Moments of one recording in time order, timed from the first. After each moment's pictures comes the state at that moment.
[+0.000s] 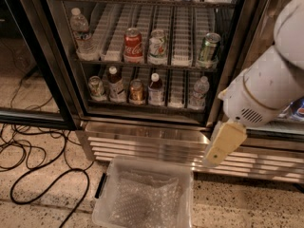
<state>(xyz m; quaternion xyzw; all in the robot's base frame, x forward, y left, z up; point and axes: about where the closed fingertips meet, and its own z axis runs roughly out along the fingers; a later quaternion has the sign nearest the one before) 0.426 -0.152 0.871 -0.55 0.82 0.04 0.18</state>
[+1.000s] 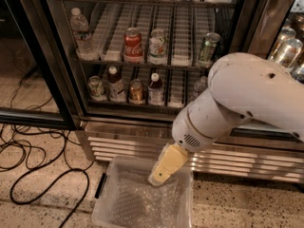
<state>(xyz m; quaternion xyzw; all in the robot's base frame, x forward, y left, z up) 0.420 -0.044 0.794 -0.53 0.81 0.15 0.19</state>
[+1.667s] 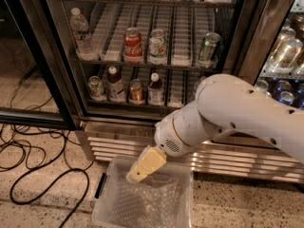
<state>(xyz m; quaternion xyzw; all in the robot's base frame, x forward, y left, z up) 0.433 0.005 0.772 -0.50 0.80 0.22 0.24</state>
